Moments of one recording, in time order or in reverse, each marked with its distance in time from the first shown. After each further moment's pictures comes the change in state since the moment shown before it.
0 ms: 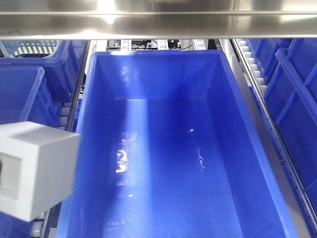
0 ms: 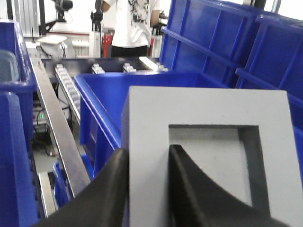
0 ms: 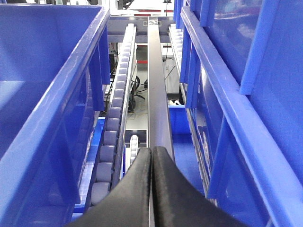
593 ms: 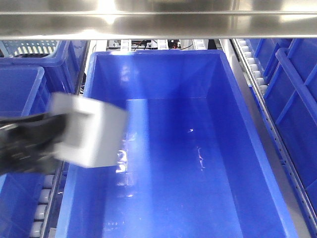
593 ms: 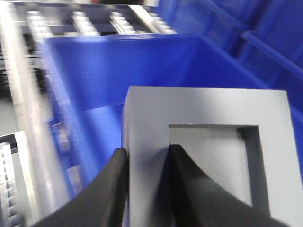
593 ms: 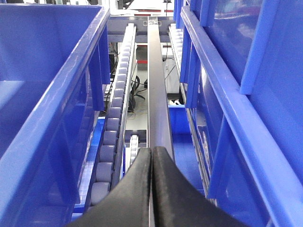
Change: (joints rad) left arm -0.110 0.546 -0.285 -0.051 -0.066 0.001; right arm 0.000 0.000 0.000 0.000 0.000 0.000
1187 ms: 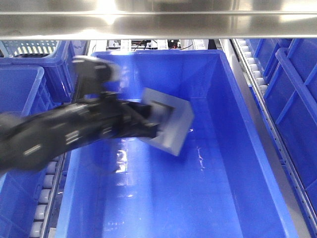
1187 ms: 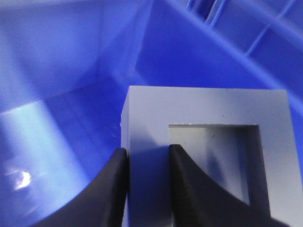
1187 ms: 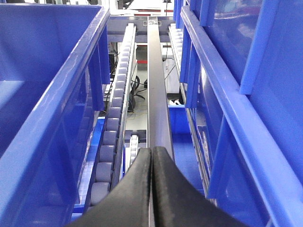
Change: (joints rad) left arm -0.127 0.582 -0.376 -0.002 -0.012 0.002; right arm 0.000 0.000 0.000 0.000 0.000 0.000
